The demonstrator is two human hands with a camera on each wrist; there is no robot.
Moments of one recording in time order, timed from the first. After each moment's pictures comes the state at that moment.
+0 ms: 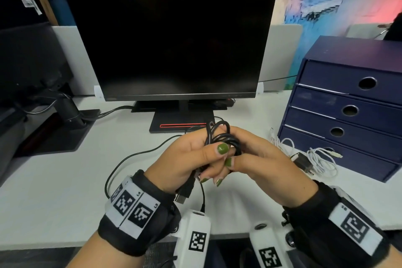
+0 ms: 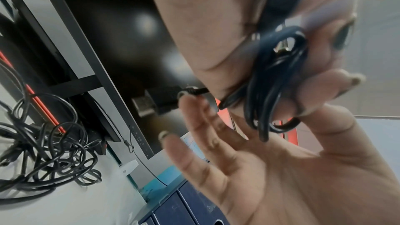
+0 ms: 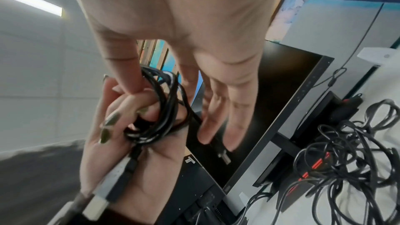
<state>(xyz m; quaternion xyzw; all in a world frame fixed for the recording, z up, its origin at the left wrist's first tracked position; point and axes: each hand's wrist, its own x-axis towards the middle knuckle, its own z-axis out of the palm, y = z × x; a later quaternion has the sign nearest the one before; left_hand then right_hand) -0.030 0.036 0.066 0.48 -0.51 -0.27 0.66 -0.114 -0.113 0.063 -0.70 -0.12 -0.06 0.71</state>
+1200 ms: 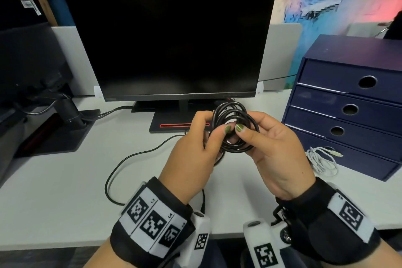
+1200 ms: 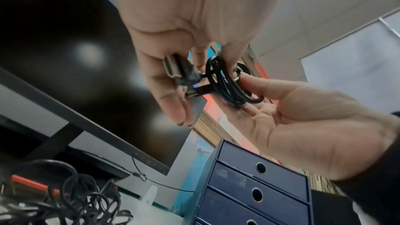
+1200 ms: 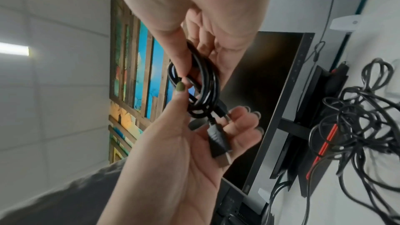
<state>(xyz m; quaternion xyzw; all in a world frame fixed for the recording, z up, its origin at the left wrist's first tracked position) -0.050 0.019 0.070 0.77 -0.34 0.01 0.54 -0.107 -0.115 0.066 -0.58 0.00 -0.23 0.78</state>
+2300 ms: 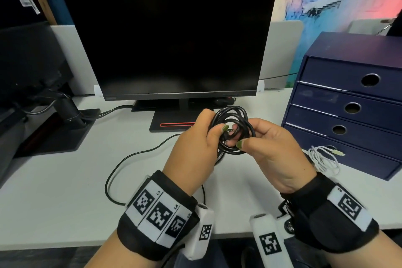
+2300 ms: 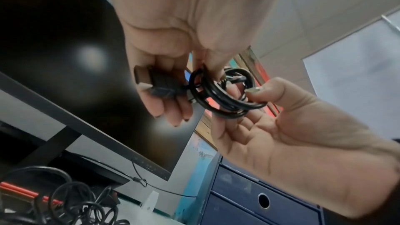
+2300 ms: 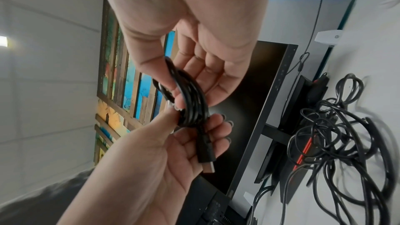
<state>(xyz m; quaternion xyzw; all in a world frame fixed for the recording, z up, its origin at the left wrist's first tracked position) -0.037 0.011 0.066 0.82 -0.34 0.06 0.45 -0.098 -0.129 0.054 -0.63 0.01 -0.19 0.76</state>
